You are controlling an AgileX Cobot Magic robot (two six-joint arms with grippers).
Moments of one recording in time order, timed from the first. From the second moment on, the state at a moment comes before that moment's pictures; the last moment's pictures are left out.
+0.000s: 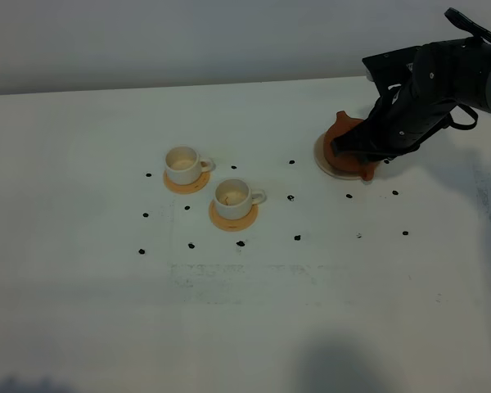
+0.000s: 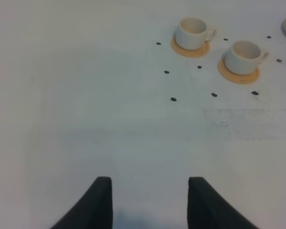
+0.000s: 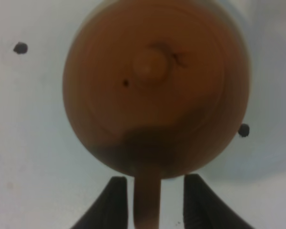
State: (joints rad) left arm 0.02 0.00 -0.51 -0.14 1.04 0.11; right arm 0.35 2.11 -1.54 0.12 0.68 -0.10
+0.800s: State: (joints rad) left arm 0.02 0.00 -0.51 -0.14 1.04 0.11; right arm 0.35 2.13 -1.54 0.11 0.67 -0.10
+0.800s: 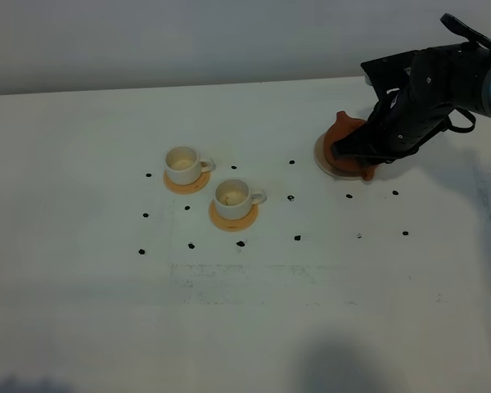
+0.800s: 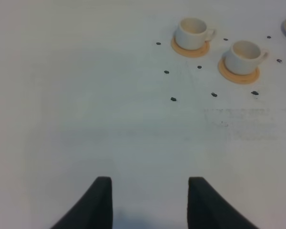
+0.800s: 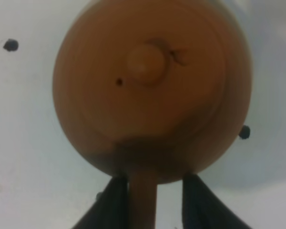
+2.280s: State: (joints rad) left arm 0.02 0.00 -0.51 -0.14 1.04 0.11; right arm 0.35 2.07 -1.55 0.09 0.68 -0.14
